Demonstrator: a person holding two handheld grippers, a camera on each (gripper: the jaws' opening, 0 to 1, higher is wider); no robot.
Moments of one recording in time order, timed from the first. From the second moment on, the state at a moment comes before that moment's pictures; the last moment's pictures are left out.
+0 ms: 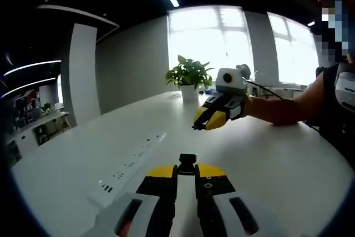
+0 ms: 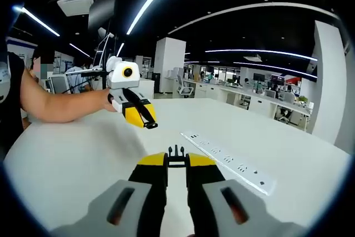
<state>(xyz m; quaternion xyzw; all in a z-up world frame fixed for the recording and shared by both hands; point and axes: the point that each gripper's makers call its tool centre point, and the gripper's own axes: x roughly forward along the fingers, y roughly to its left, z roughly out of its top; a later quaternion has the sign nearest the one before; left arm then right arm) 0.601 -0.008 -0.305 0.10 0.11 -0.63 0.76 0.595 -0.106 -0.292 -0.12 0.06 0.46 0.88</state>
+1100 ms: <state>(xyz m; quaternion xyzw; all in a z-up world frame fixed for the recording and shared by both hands) 0.573 -0.003 -0.319 0.10 0.14 -0.62 0.76 0.568 -0.101 -0.301 -0.13 0.08 0.46 0.87</state>
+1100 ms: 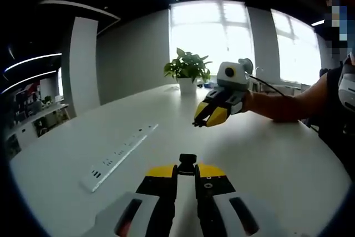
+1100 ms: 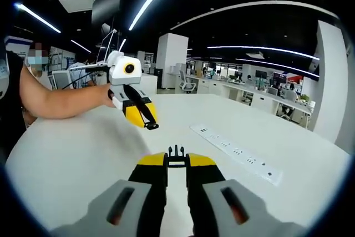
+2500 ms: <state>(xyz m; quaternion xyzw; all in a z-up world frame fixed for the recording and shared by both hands) 0.522 0.007 -0.324 0.12 0.15 -0.61 0.77 0.519 -0.089 -0.302 -0.14 0.08 0.46 0.87</state>
